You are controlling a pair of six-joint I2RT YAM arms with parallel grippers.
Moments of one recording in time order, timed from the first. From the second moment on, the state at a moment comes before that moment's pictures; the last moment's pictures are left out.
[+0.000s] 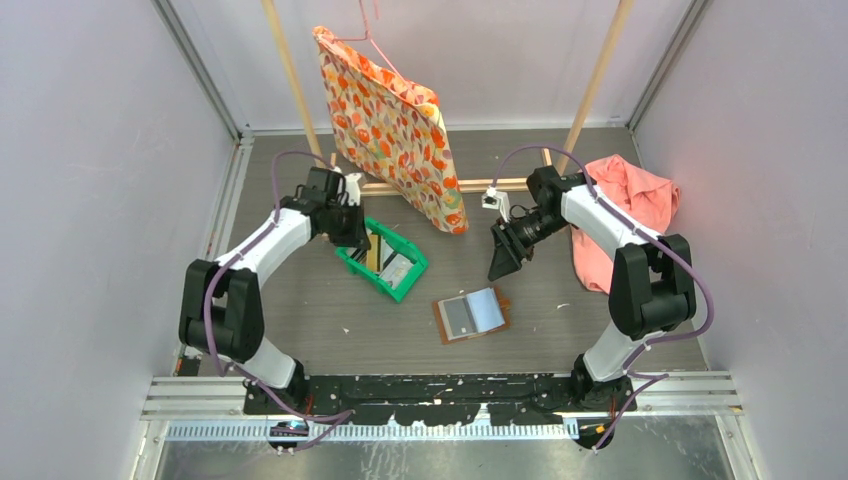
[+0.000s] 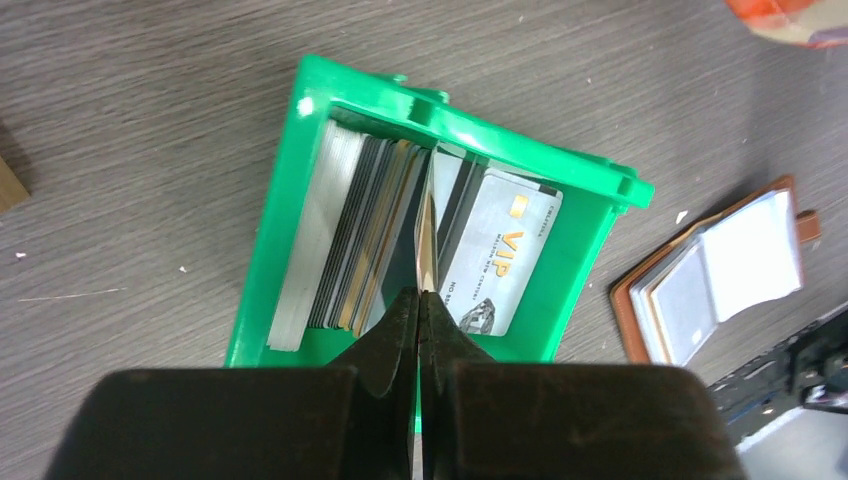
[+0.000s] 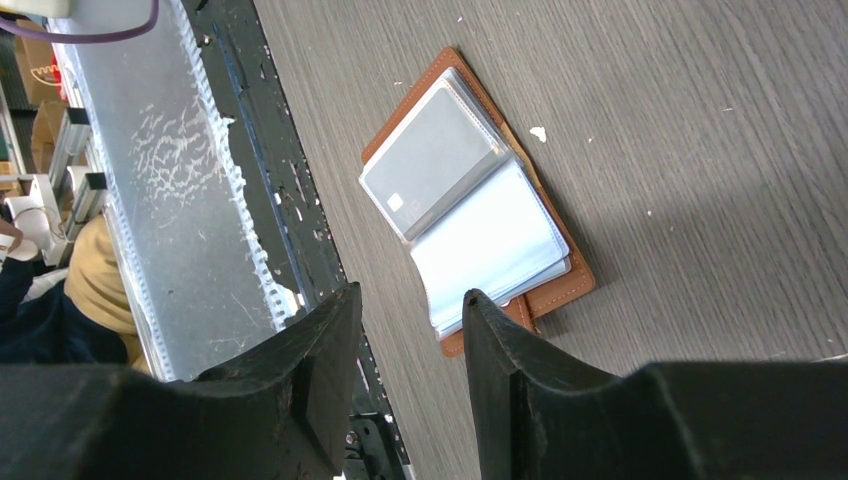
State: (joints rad) left arm -0.28 1.55 1.09 -0.55 0.31 -0.16; right arm 0.24 1.67 1.24 -1.10 -0.91 -0.64
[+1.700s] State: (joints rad) left arm -0.56 1.16 0.51 0.55 0.64 -0.93; right arm 0.23 1.66 1.22 -0.98 -1.29 -0.41
